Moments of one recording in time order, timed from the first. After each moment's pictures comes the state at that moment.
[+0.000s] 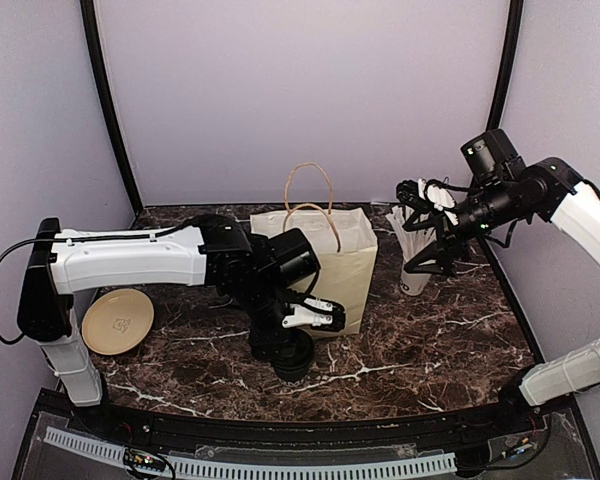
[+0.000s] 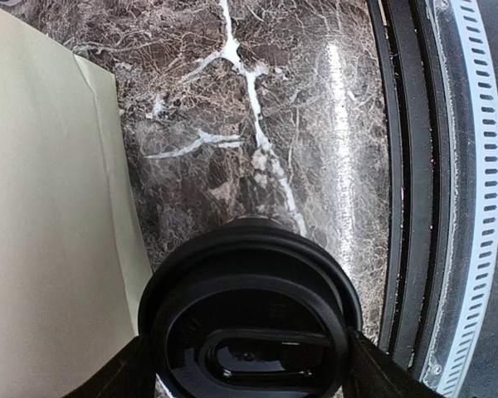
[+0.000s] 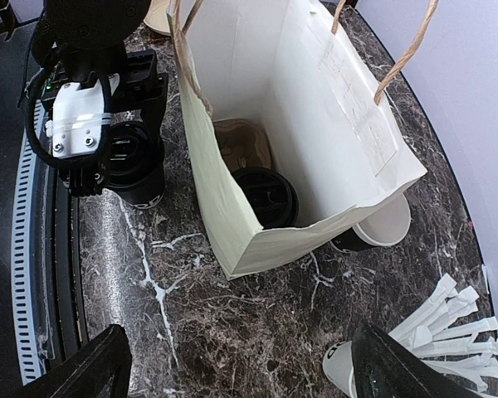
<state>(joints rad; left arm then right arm) -1.14 1.79 1.54 -1.03 0.10 0.47 0.54 1.24 1.43 -1.08 -0.52 -0.73</state>
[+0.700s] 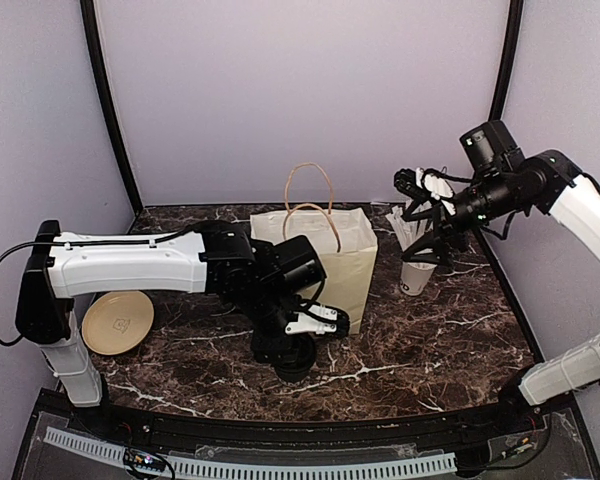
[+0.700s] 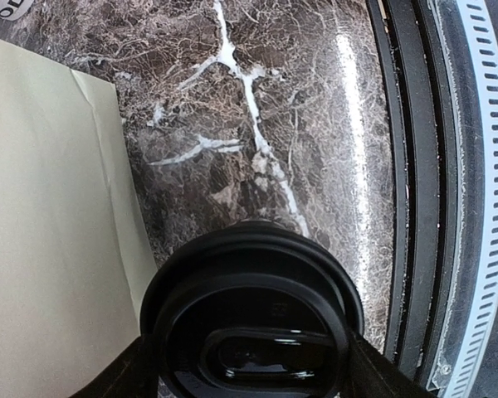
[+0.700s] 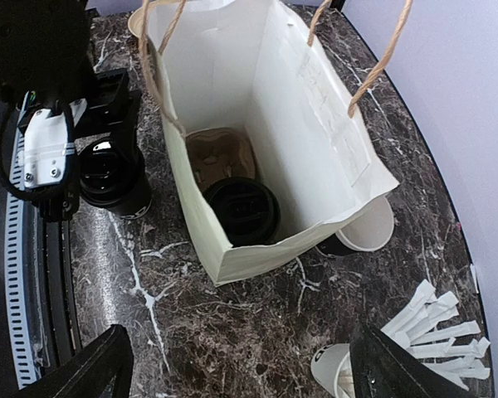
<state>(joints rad) -1.19 1.79 1.54 -1.02 0.02 0.47 0.54 1.27 1.48 -1.08 -0.50 -0.71</state>
